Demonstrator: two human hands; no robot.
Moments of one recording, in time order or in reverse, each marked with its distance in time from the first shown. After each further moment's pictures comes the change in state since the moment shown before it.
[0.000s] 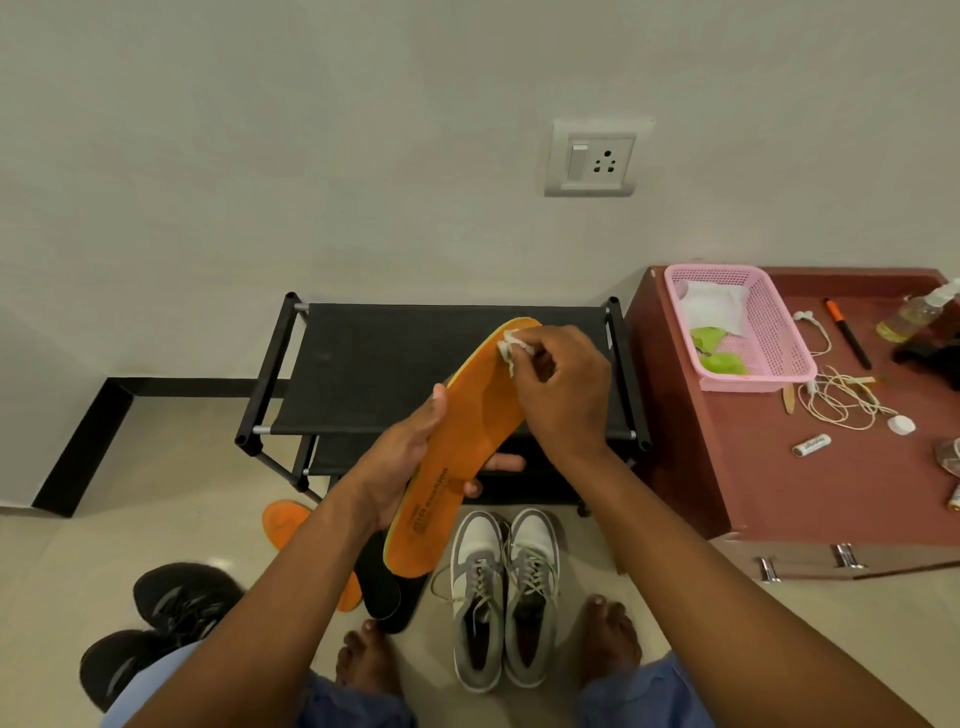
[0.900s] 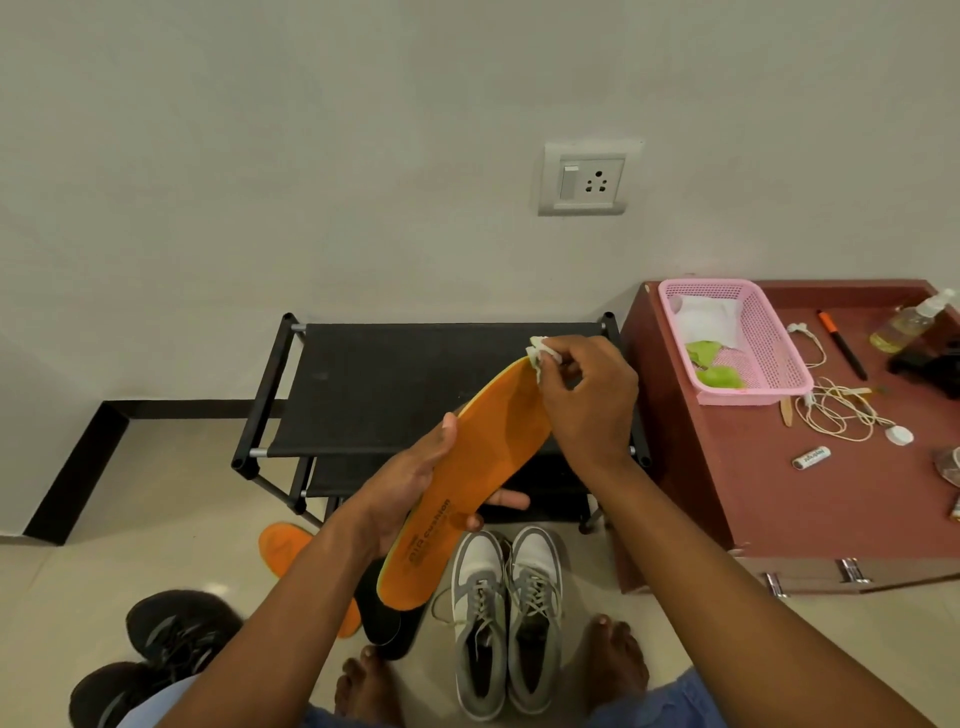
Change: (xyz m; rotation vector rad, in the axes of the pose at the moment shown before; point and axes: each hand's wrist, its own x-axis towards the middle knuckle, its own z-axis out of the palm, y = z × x) left_hand -0.001 -0.002 -0.001 0.007 -0.154 -0.074; right_hand 0.012 0.021 -0.012 -0.047 0.074 0.035
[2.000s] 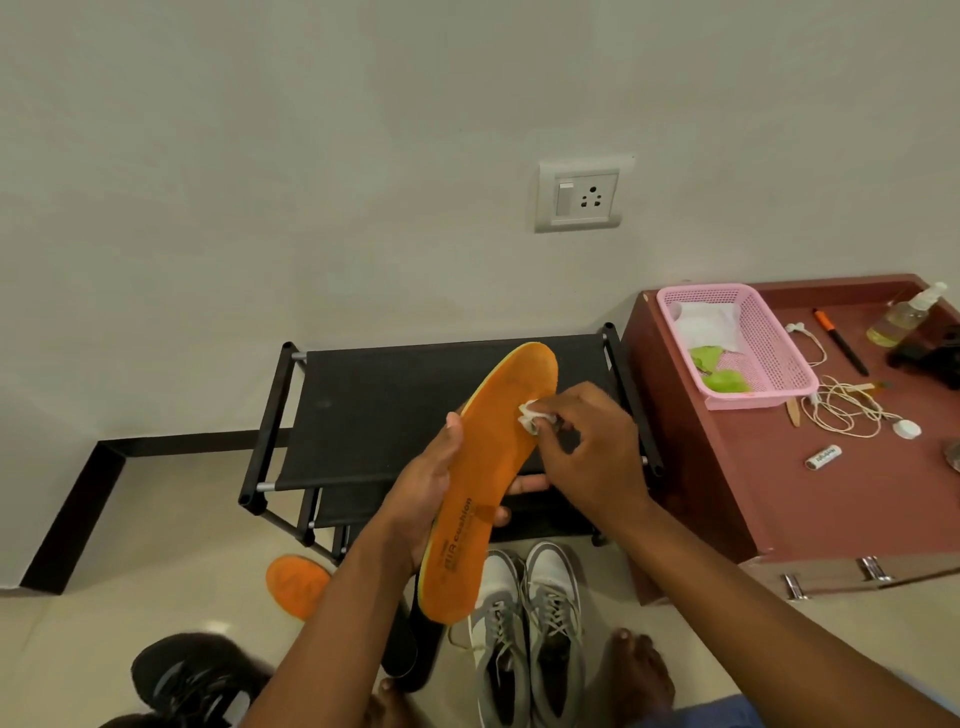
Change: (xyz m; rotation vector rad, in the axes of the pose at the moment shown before) left_hand 0.010 0.014 0.006 -0.082 0.180 0.068; right_hand -0.031 0.005 -0.007 -0.012 -0.180 -0.186
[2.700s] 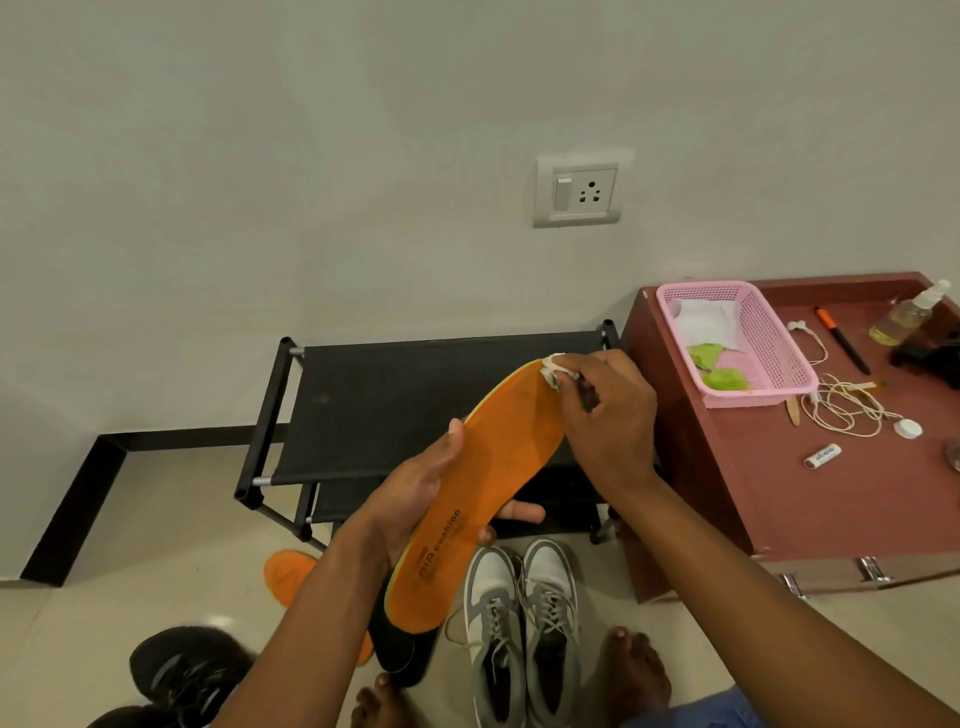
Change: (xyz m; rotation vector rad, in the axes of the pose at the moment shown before) left_hand -0.003 0.000 -0.011 0.007 -0.164 -0.148; right_hand 0.025 0.009 -0.007 0.007 0.184 0.104
